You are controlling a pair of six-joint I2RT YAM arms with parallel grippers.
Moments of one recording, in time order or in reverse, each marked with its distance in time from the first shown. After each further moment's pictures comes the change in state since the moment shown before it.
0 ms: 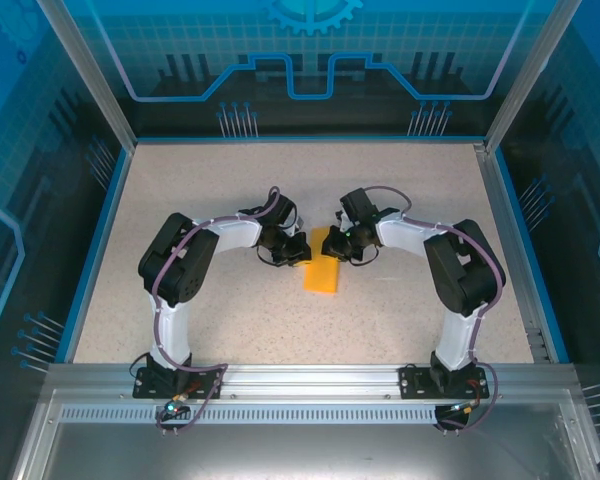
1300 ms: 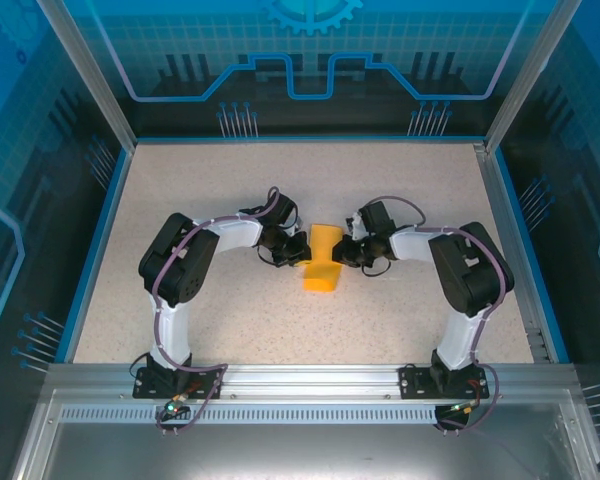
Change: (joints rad) left arm -0.003 0.003 0.006 -0.011 -0.011 -0.045; right arm -0.095 -0.033 -0.220 0.275 -0.087 -0.124
